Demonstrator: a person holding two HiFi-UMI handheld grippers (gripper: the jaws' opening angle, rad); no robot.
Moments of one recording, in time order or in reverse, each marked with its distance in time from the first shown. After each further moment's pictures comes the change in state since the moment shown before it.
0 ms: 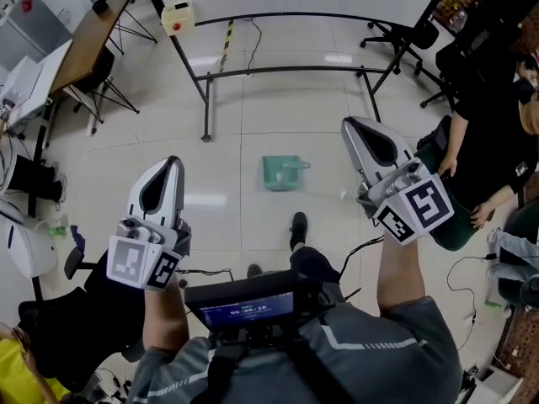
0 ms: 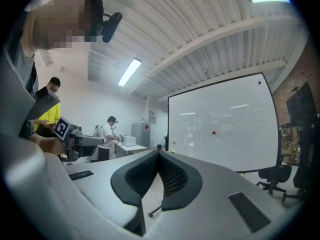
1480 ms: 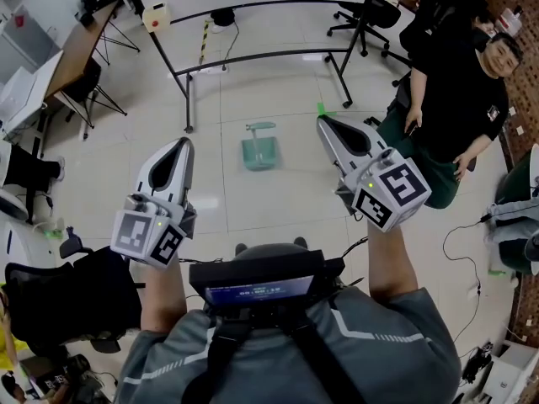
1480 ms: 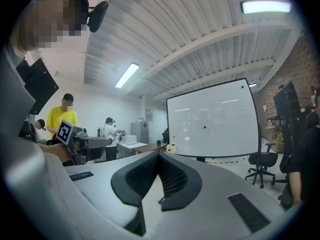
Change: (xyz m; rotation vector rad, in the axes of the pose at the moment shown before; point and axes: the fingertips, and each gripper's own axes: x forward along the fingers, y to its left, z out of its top) left arm -0.152 -0.241 0.029 -0.025 -0.009 -0.124; right arm -0.275 0.115 0.034 0.082 0.047 -0.056
